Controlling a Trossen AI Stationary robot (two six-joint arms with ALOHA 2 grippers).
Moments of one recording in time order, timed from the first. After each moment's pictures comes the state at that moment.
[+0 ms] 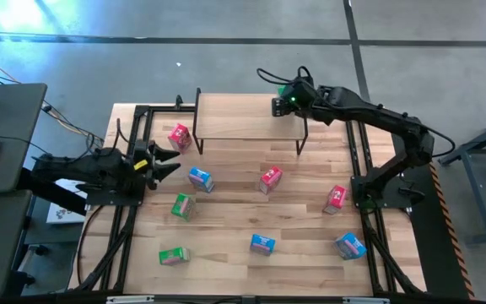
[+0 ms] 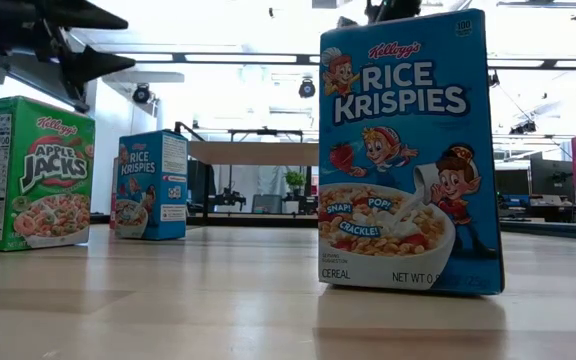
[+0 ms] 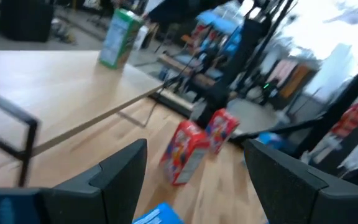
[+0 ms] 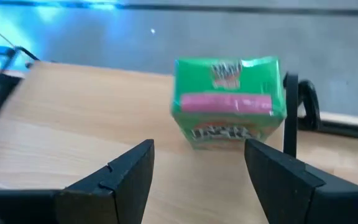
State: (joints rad) left arm -0.11 0.14 0.29 -0.19 -0.35 -0.43; right arm -0.38 1.53 1.61 -0.97 0.51 0.82
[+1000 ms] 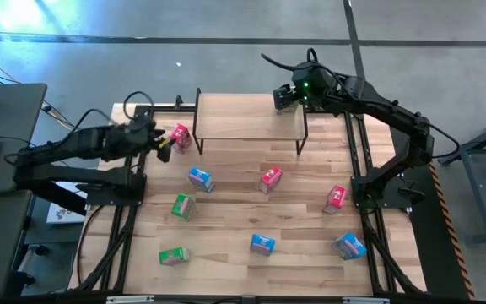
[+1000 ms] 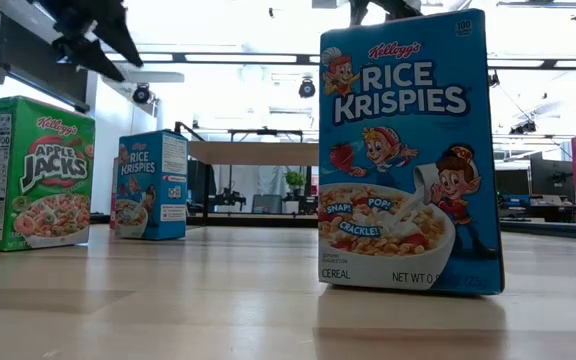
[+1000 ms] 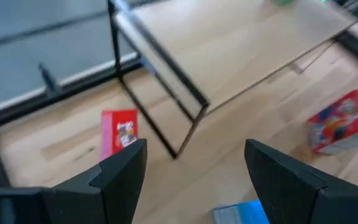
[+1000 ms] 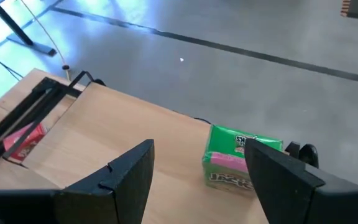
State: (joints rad) left arm 0.21 0.73 0.91 -0.94 -0.45 -0.61; right arm -0.37 1.53 1.81 -0.99 0.49 0.54
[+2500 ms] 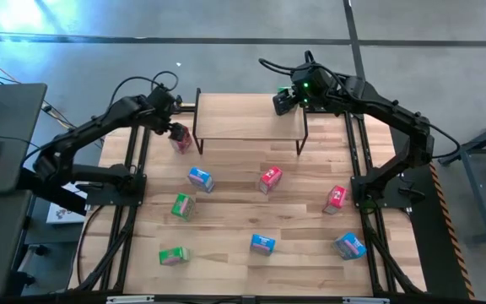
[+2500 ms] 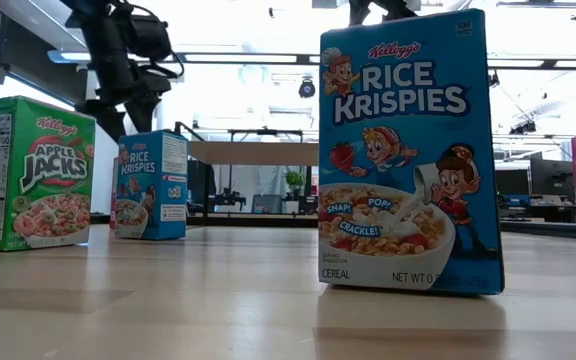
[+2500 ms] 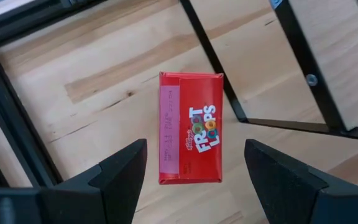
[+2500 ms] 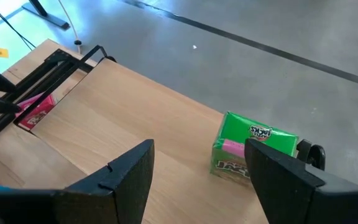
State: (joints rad) left arm 0.81 1.18 0.97 -0.98 -0.02 -0.30; right arm -0.37 1.53 1.81 -1.01 0.41 0.47
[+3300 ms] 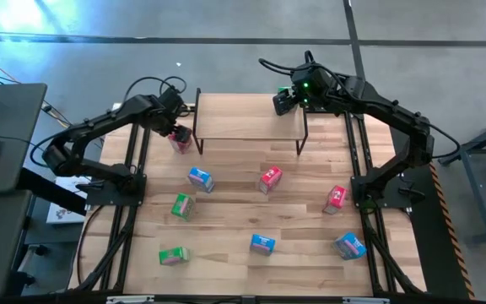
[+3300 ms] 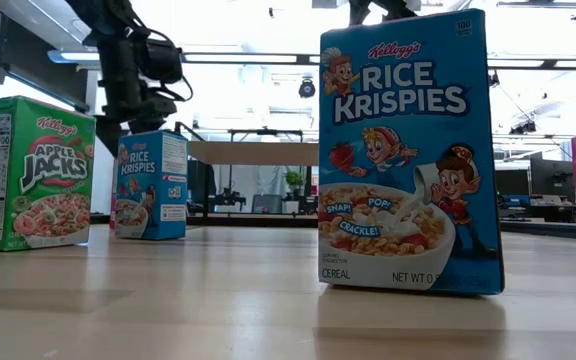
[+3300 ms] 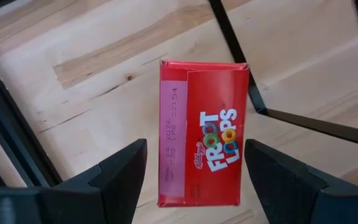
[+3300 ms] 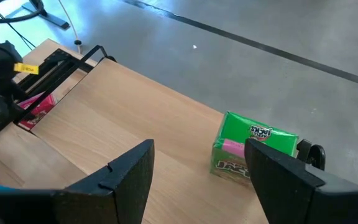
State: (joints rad) left arm 0.81 1.31 0.97 -0.97 -0.03 -0.31; right arm -0.37 1.53 1.81 -1.01 0.41 0.47
